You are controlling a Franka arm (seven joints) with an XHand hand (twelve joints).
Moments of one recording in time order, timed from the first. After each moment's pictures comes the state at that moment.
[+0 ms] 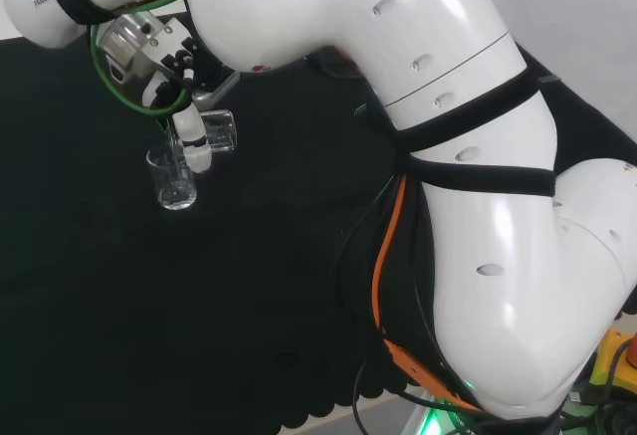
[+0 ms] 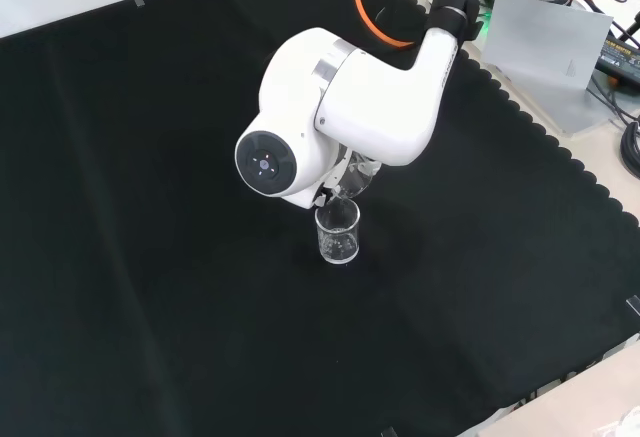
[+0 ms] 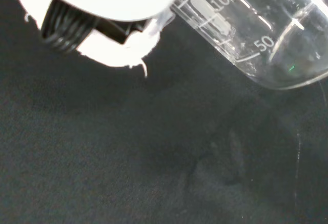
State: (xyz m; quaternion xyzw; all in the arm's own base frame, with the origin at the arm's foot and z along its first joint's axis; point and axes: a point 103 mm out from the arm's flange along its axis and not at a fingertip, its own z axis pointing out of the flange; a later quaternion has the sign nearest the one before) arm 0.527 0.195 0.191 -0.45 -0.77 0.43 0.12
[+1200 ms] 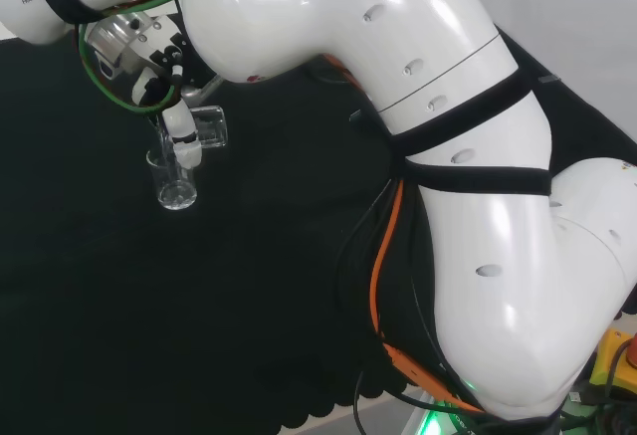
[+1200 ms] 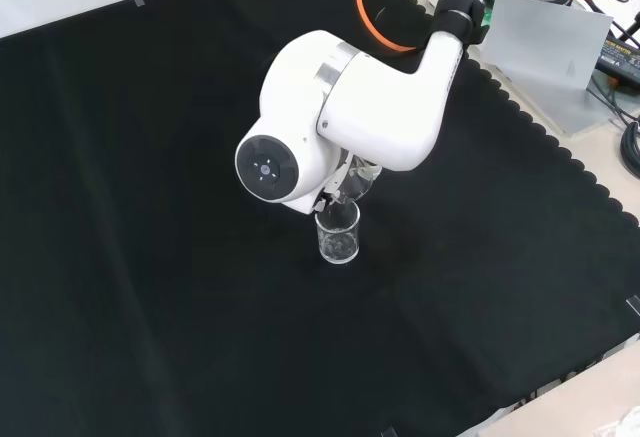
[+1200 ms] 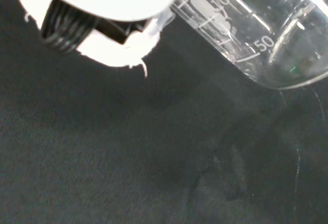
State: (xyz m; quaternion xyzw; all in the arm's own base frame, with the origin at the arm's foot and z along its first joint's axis) arm 0.534 0.208 0.199 -0.45 -0.77 0.43 0.11
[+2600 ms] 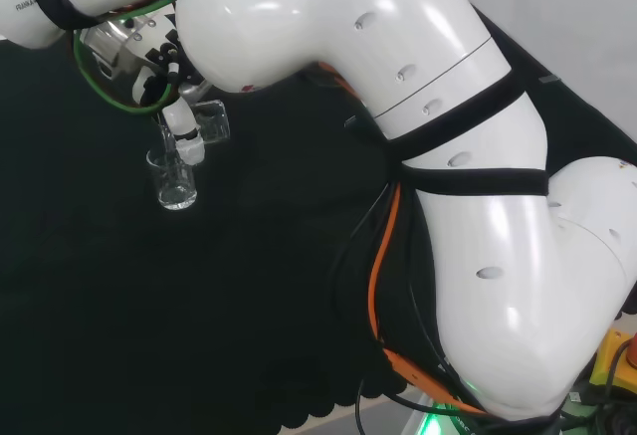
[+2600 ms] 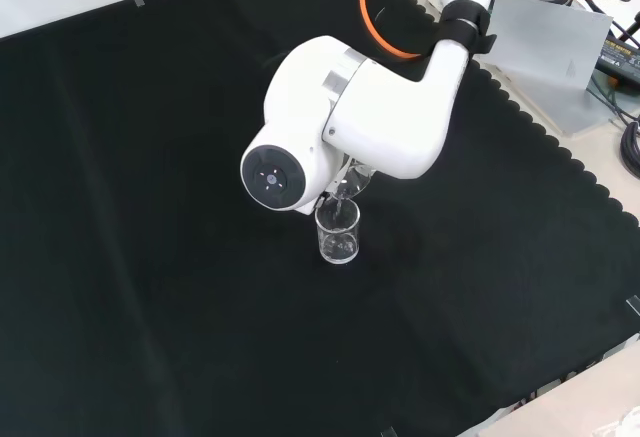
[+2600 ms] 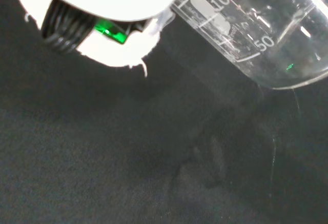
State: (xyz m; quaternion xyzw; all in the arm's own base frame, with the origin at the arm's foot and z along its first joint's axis) arm 0.534 0.209 0.205 -0.45 -0.76 0.46 0.09
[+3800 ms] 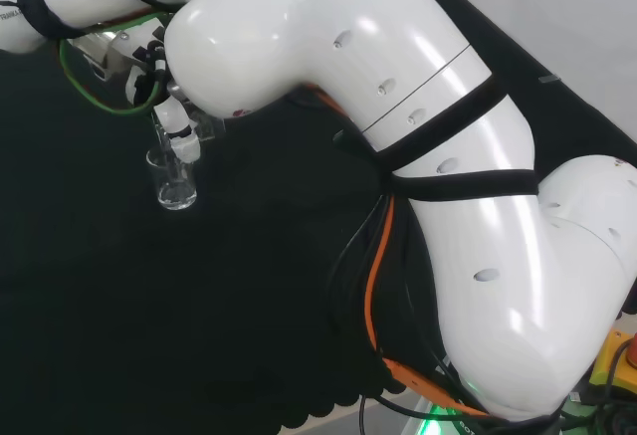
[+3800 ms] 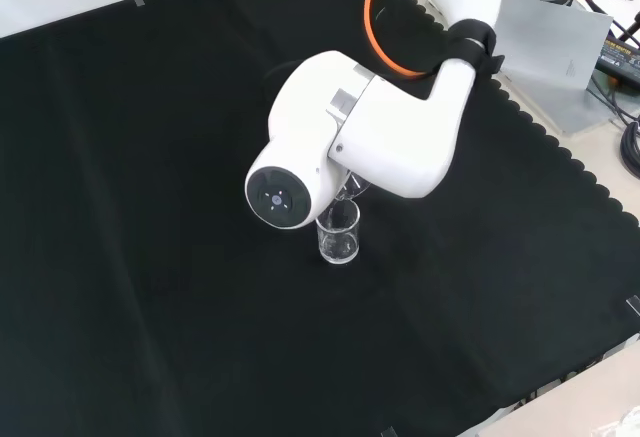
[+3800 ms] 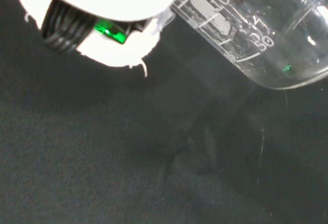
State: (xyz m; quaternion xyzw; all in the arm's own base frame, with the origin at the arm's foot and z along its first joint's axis) arm 0.534 0.218 0.211 -0.45 -0.74 0.49 0.09
